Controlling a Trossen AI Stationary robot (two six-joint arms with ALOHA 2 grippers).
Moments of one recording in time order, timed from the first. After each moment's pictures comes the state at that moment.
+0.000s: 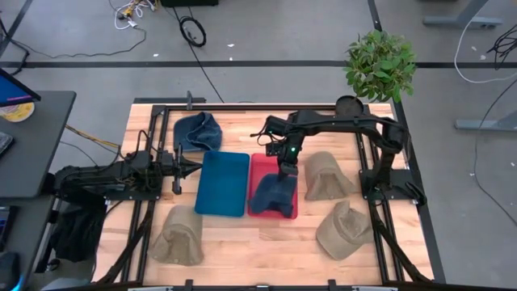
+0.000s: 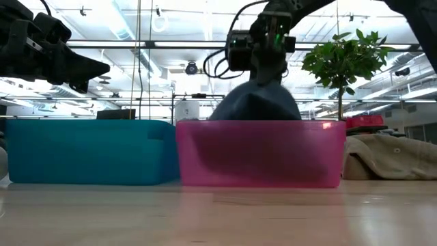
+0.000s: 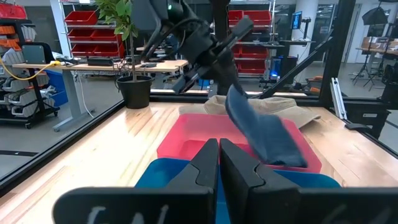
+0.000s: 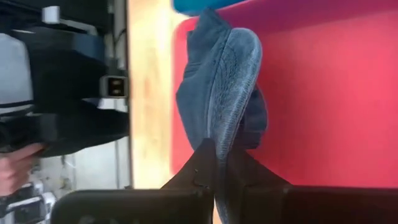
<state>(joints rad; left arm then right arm) 0.08 0.05 0.01 0.07 -0.04 -0.01 -0.28 1.86 1.48 -1.02 -0.79 -0.11</state>
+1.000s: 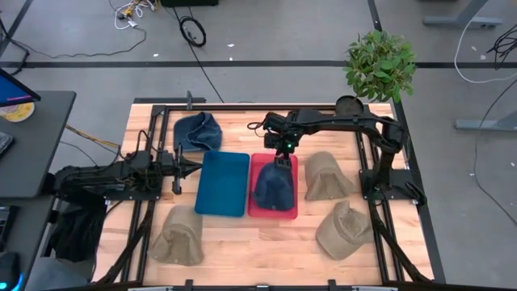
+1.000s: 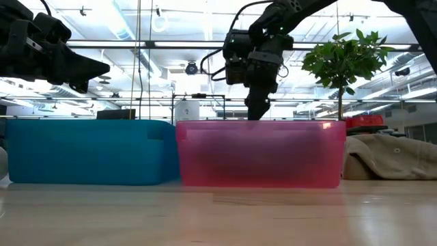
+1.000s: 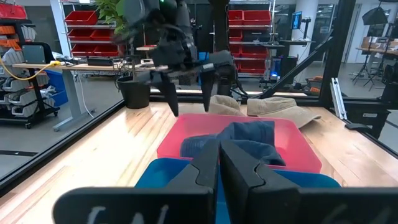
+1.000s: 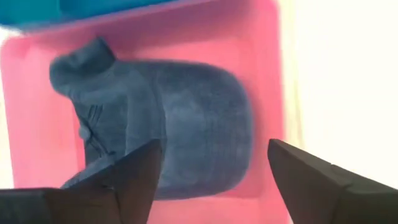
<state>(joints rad) 0.08 0.05 0.01 0.07 -0.04 -0.01 -0.30 1.85 1.48 -0.92 -0.31 -0.10</state>
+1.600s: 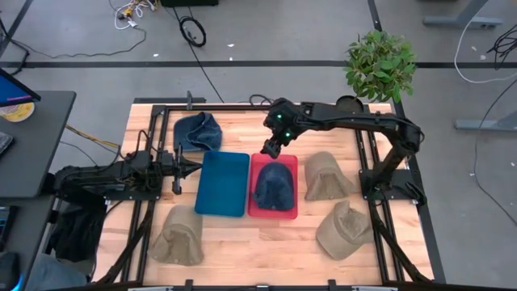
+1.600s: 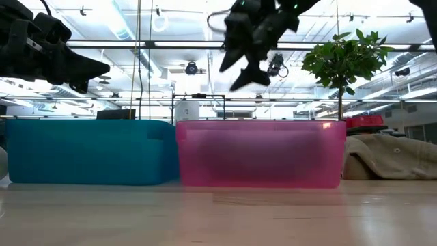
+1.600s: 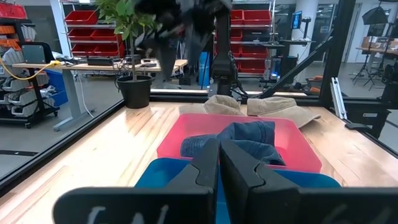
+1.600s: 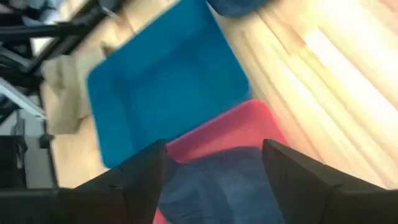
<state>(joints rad) 0.08 0.05 0.01 0.07 -0.04 -0.01 -0.28 1.69 1.48 -0.70 -0.30 0.41</state>
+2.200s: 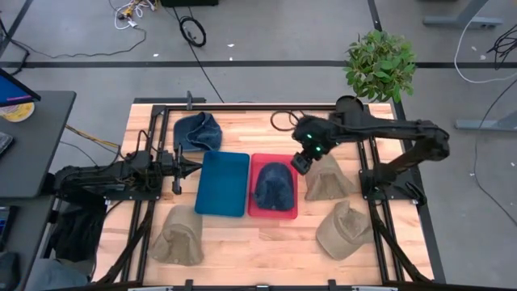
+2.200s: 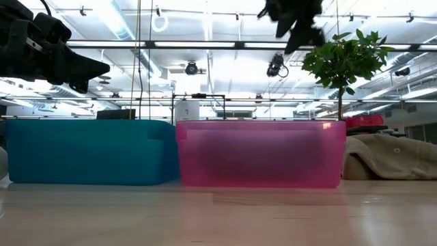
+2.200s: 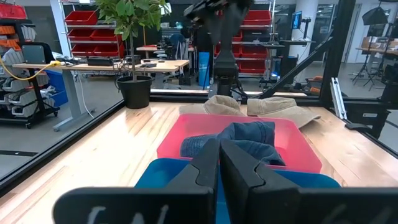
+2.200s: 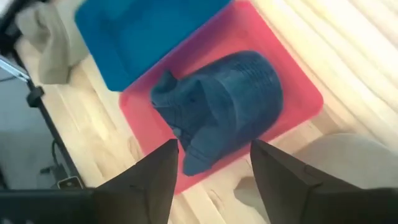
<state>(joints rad) 0.08 0.05 0.01 0.07 -0.04 -0.01 -0.06 1.42 1.48 -1.10 -0.09 0.65</state>
